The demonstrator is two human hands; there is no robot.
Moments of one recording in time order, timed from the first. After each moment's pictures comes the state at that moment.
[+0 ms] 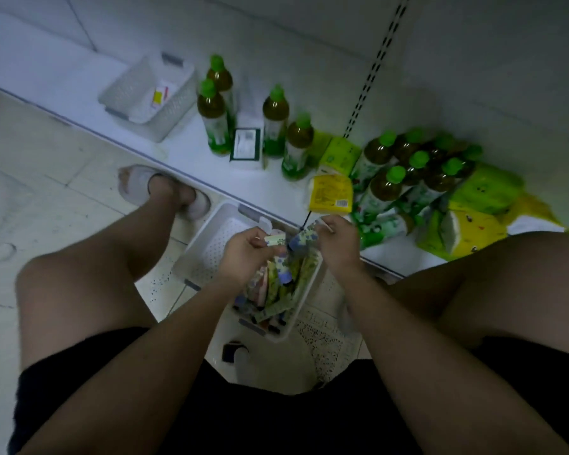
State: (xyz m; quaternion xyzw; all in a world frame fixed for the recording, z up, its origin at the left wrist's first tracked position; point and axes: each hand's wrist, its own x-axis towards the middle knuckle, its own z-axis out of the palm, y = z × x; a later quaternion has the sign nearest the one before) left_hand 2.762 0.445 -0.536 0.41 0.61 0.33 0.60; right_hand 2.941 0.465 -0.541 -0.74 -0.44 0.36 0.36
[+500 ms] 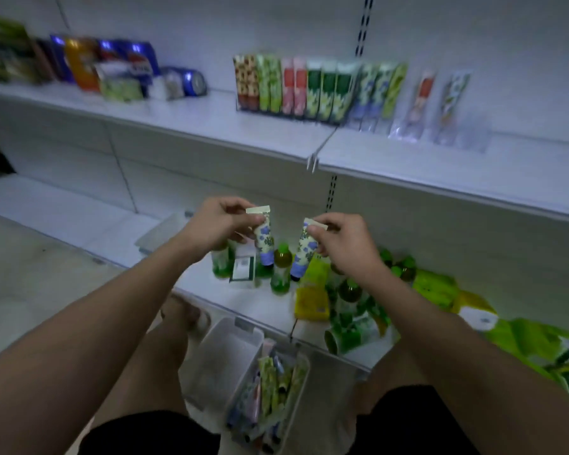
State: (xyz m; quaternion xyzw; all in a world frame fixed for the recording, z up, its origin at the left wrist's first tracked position) left_hand 2.742 0.492 -0.257 0.63 0.47 0.42 0.46; right_hand 2.967 0.460 -0.279 -0.57 -0.62 0.28 0.46
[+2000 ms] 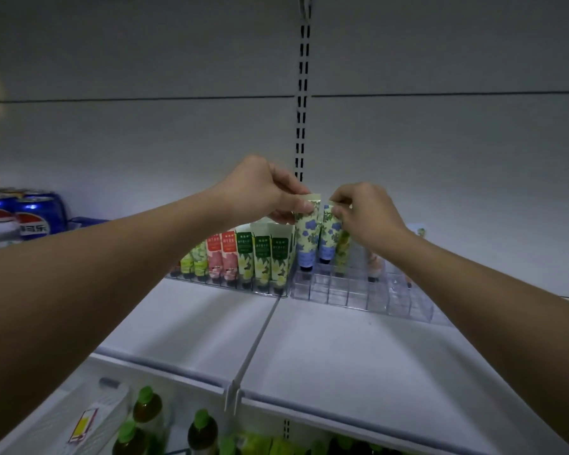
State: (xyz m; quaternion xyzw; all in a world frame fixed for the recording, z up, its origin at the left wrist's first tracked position) left_hand 2.911 0.685 -0.023 0.81 0.33 0.37 0.32; right_hand 3.111 0.684 -0.063 -0.62 -0.68 -0.12 0.39
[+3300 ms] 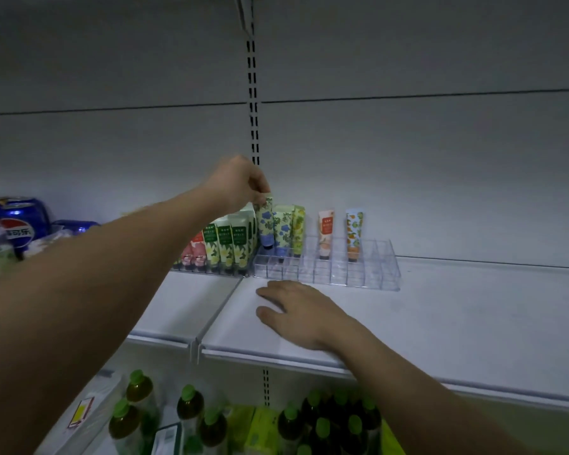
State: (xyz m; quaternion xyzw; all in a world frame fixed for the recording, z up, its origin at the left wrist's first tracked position) left_hand 2.950 0.677 -0.017 0.84 0.43 0.32 0.04; right_hand 3.086 0.579 -0.170 -0.59 -0.79 0.08 0.16
